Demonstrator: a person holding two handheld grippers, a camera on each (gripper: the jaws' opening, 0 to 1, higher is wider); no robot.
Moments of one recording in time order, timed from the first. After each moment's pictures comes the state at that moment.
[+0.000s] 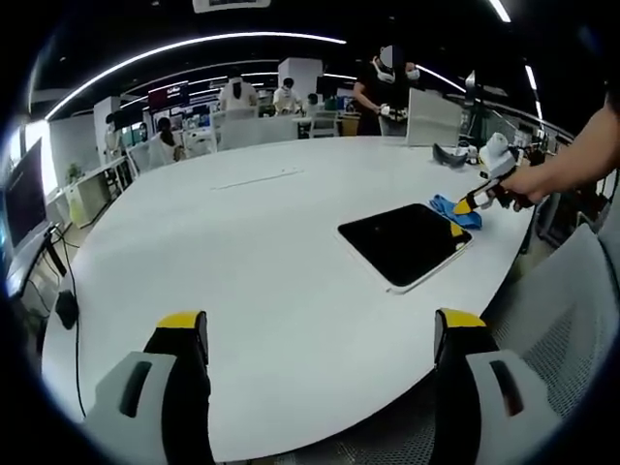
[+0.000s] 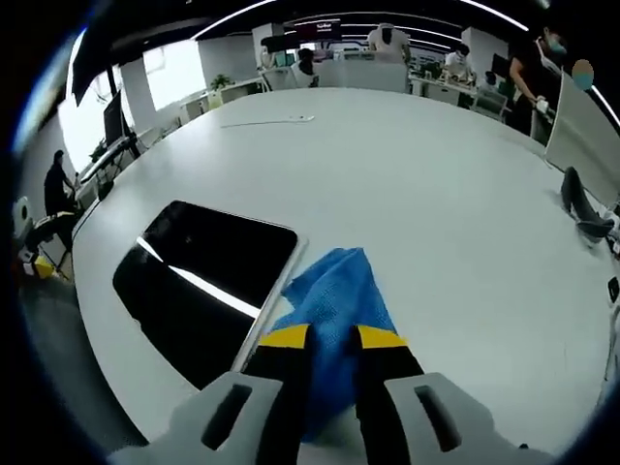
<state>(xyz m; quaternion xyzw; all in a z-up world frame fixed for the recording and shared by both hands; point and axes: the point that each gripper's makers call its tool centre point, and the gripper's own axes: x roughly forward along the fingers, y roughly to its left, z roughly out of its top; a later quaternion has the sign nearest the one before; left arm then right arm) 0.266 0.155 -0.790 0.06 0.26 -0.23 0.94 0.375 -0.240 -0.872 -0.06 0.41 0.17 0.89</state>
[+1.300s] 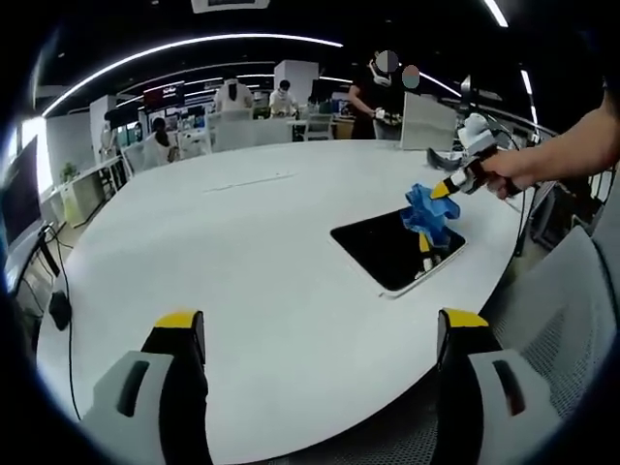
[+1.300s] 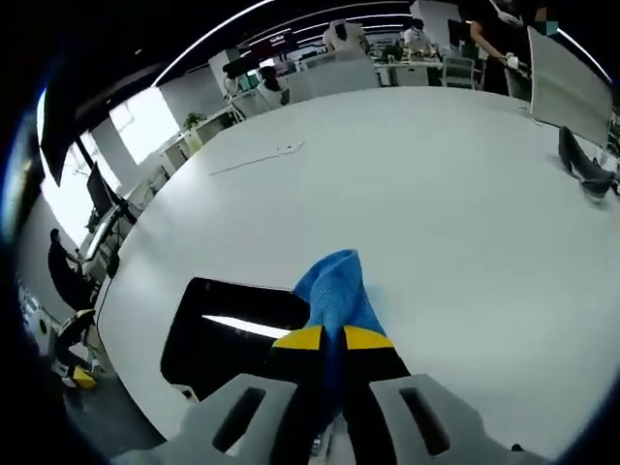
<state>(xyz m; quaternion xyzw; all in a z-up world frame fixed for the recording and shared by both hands) 0.266 0.149 -0.789 0.05 0.25 -0.24 0.94 0.410 -0.184 -0.840 0.08 0.43 0.14 0.89</state>
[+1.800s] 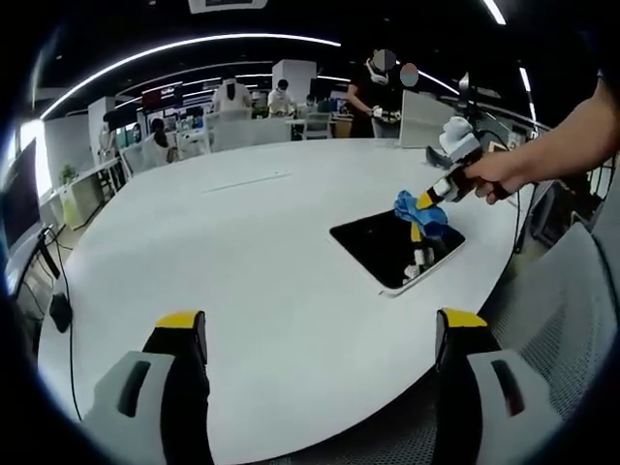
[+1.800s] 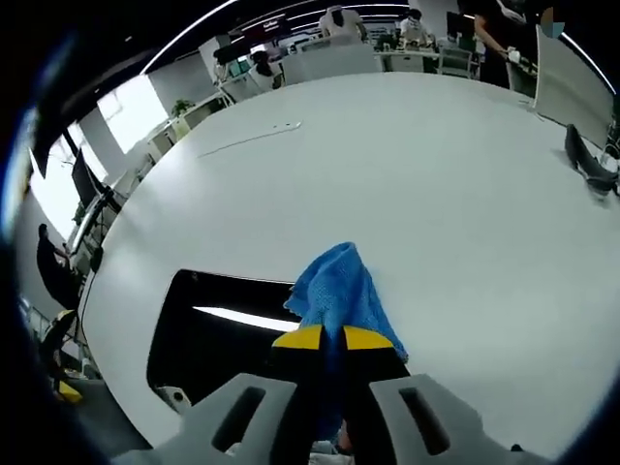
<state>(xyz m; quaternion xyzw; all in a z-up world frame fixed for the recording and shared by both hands) 0.266 0.149 -0.789 0.05 0.25 -0.24 0.94 0.413 -0.166 -0.863 0.04 0.45 0.11 0.88</state>
